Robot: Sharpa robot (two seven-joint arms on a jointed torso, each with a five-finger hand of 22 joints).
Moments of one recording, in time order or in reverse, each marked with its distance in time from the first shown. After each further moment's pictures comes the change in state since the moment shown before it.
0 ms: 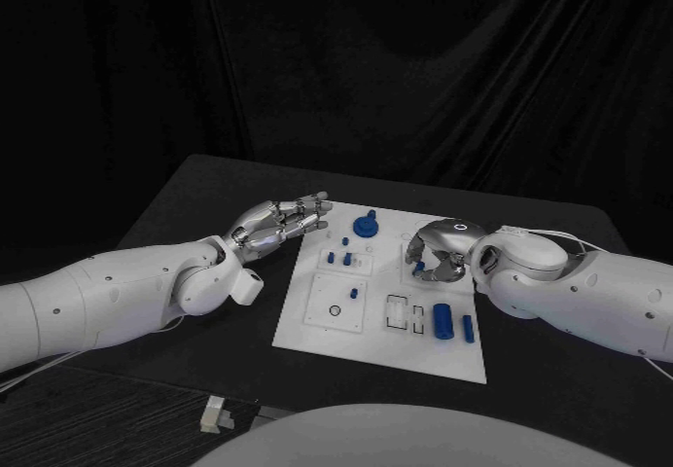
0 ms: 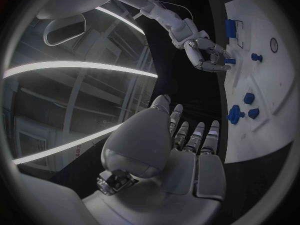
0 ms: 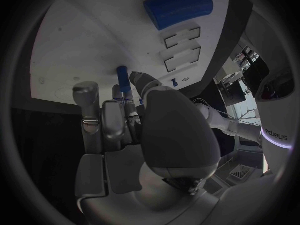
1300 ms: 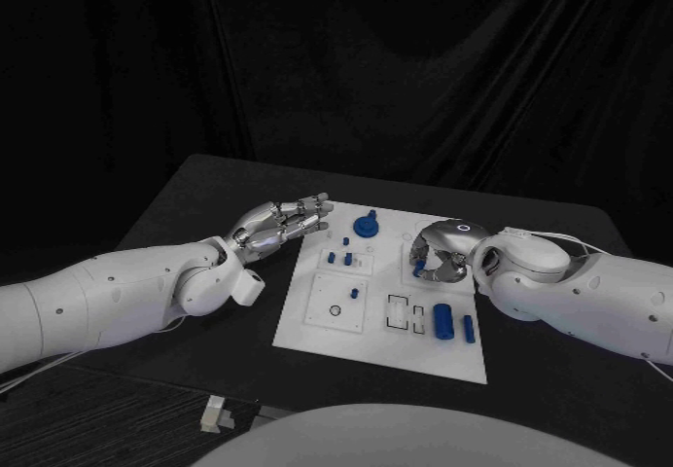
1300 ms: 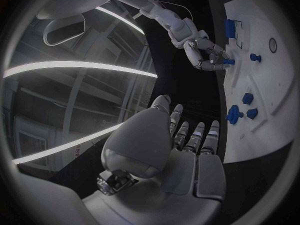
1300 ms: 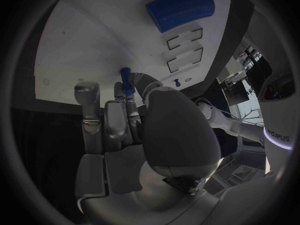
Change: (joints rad) left arm -0.005 0.004 0.000 -0.007 0.000 0.001 0.000; left_hand 0.003 0.003 0.000 0.000 0.000 0.000 0.000 0.000 0.000 0.000 0.000 0.000 0.000 0.000 0.000 0.000 0.000 0.000 0.000 0.000 0.000 0.000; right arm -0.004 -0.008 0.000 0.009 0.000 -0.012 -0.030; right_hand -0.025 0.025 0.052 -0.072 0.060 0.083 0.003 0.044 0.066 0.127 -0.040 -0.006 0.010 0.005 -0.031 -0.001 -0.008 0.000 -0.025 -0.022 -0.012 0.000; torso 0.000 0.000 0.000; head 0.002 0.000
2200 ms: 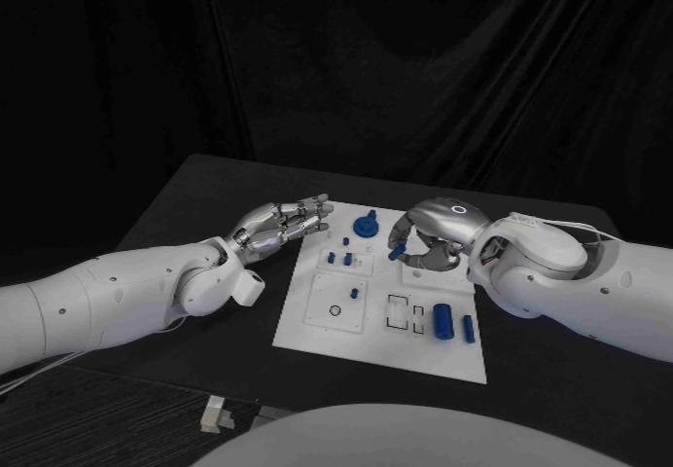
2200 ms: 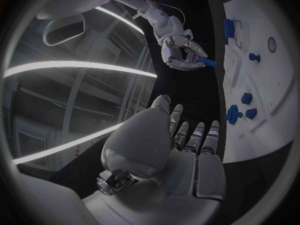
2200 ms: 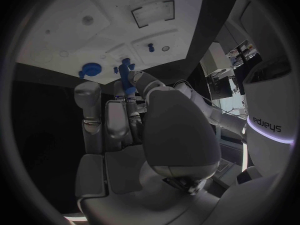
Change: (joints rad) left arm -0.004 0.008 0.000 -0.011 0.000 0.003 0.000; left_hand 0.000 0.000 0.000 0.000 0.000 0.000 0.000 0.000 0.000 0.000 0.000 0.000 0.000 0.000 0.000 0.000 0.000 0.000 0.000 0.000 0.000 0.000; right arm 0.084 -0.040 0.000 0.219 -0.026 -0.109 0.029; right_hand 0.000 0.000 -0.011 -0.033 -0.001 0.025 -0.007 0.007 0.018 0.020 -0.003 0.000 0.000 -0.003 -0.015 0.001 0.006 0.000 0.015 -0.013 0.050 0.000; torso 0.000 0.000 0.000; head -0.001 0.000
